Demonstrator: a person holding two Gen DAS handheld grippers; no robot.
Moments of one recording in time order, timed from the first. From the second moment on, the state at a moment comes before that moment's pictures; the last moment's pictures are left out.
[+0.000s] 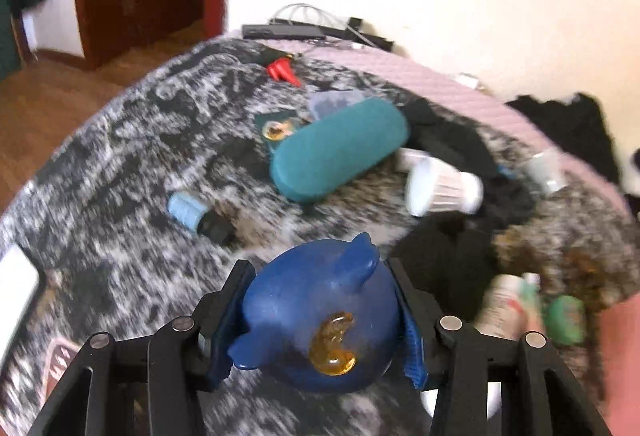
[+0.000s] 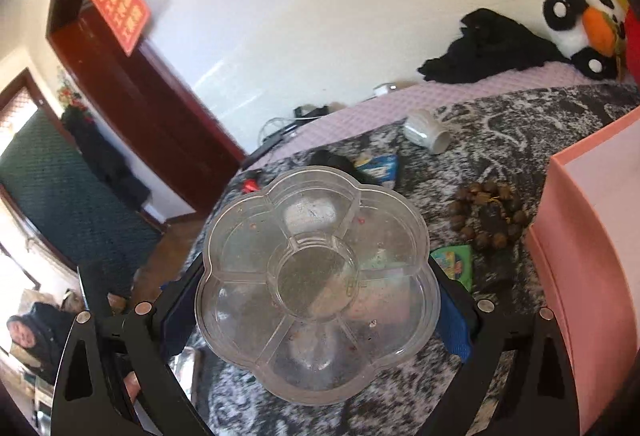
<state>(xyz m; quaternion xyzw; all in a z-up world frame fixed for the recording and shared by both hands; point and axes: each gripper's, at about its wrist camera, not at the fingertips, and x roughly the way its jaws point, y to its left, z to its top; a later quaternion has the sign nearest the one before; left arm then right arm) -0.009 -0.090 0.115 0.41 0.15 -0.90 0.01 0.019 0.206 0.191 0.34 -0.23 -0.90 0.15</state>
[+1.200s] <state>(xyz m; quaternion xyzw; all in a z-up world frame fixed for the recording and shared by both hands) 0.070 0.180 0.232 0.40 0.15 -0.85 -0.30 0.204 0.391 0.289 0.20 -0.25 -0.95 -0.07</state>
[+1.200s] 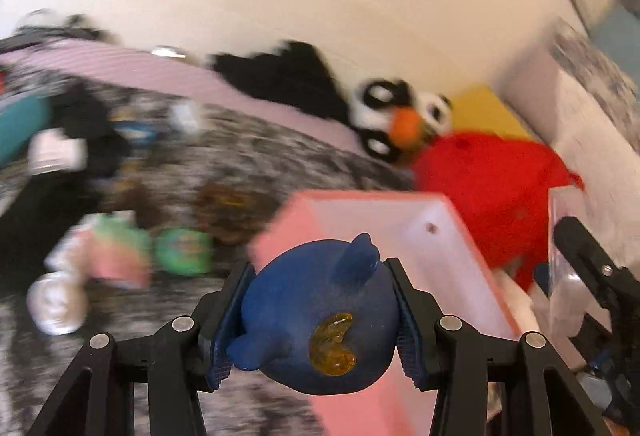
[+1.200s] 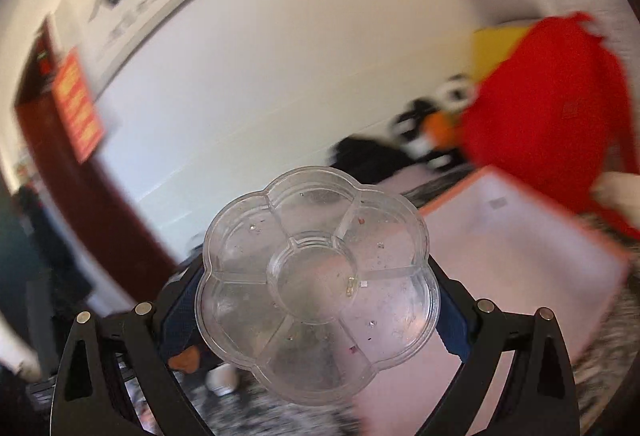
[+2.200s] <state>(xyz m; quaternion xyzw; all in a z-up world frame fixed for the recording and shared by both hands) 0.088 0.093 0.189 0.36 0.00 -0.92 -0.15 0.168 0.380 0.266 0.24 -0.21 -0.95 -0.04</state>
